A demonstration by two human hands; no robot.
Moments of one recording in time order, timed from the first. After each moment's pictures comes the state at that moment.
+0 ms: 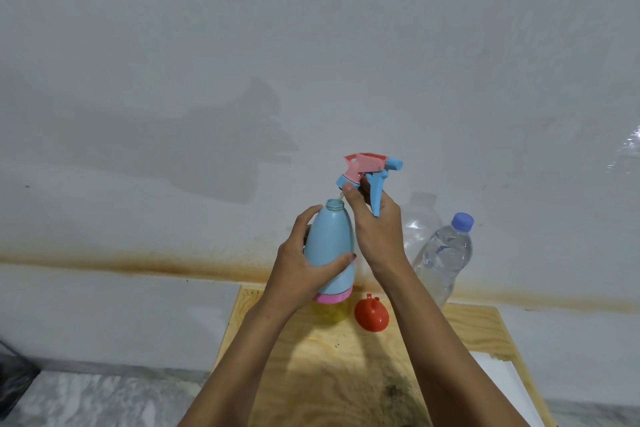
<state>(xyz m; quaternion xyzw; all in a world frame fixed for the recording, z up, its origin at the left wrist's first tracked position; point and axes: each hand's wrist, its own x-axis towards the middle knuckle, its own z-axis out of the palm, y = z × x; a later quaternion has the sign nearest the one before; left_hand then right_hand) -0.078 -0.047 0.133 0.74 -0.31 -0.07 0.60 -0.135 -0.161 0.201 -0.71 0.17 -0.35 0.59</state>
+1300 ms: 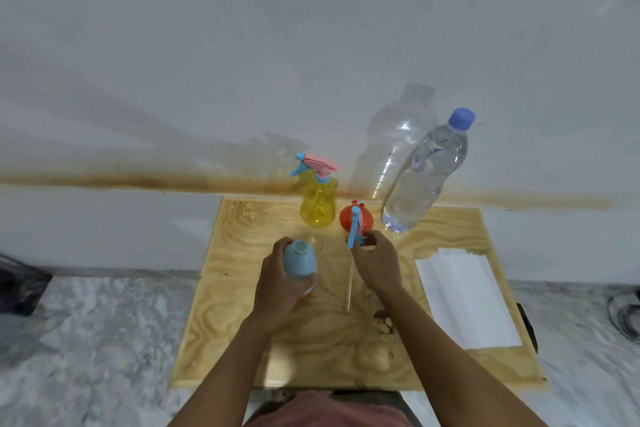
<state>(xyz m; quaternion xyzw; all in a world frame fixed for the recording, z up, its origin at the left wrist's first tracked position) -0.135 -0.019 -0.076 0.84 -0.17 -0.17 0.48 -0.219 -0.192 -0.038 -0.77 0.43 -0.13 0.45</state>
